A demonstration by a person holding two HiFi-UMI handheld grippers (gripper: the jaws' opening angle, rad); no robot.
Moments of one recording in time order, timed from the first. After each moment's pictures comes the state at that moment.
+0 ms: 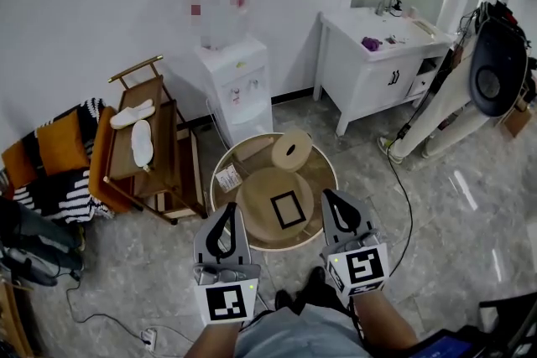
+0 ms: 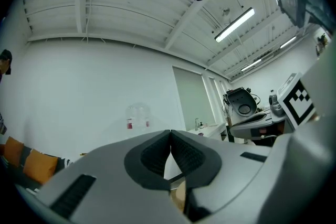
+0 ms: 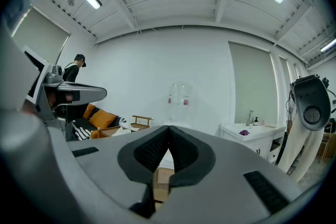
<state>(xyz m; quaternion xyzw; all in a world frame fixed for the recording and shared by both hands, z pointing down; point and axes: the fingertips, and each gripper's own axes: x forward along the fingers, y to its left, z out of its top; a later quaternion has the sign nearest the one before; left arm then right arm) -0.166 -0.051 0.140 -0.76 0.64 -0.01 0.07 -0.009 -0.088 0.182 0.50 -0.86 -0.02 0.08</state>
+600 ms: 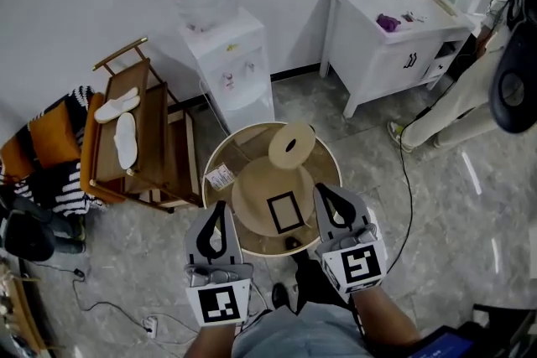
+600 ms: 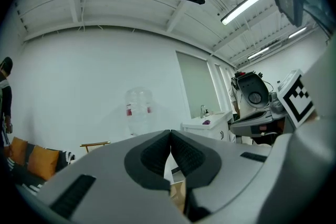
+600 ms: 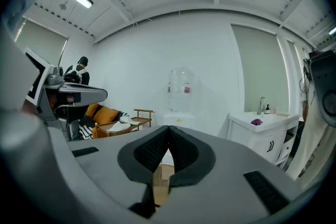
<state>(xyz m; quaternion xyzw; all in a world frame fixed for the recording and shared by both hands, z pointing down) -0.150 -0.182 0.191 -0.74 0.66 -0.06 0.03 0.003 -0.224 0.236 0.46 -0.88 0.02 0.11</state>
